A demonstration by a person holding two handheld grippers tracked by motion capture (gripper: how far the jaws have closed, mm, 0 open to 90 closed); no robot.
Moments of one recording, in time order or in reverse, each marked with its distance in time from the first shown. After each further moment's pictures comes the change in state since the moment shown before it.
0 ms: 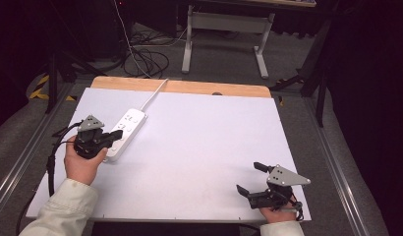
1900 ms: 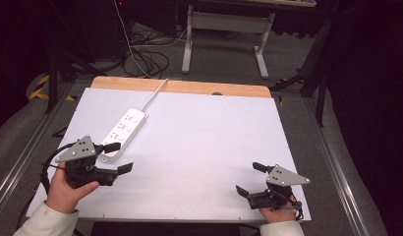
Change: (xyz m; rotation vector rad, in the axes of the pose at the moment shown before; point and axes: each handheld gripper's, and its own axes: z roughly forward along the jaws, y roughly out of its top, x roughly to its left) left arm -0.046 -0.023 -0.054 -0.161 -0.294 0.180; right arm 0.000 0.000 0.001 -0.001 0.021 -0.007
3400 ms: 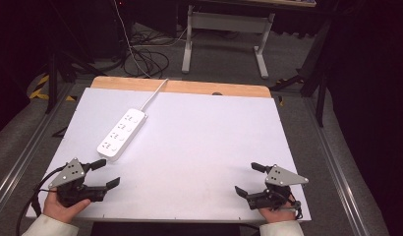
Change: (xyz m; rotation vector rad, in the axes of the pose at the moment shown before) left arm 0.009 -0.080 -0.008 -0.014 0.112 -0.041; right arm 0.001 -0.001 0.003 0.000 0.016 -0.003
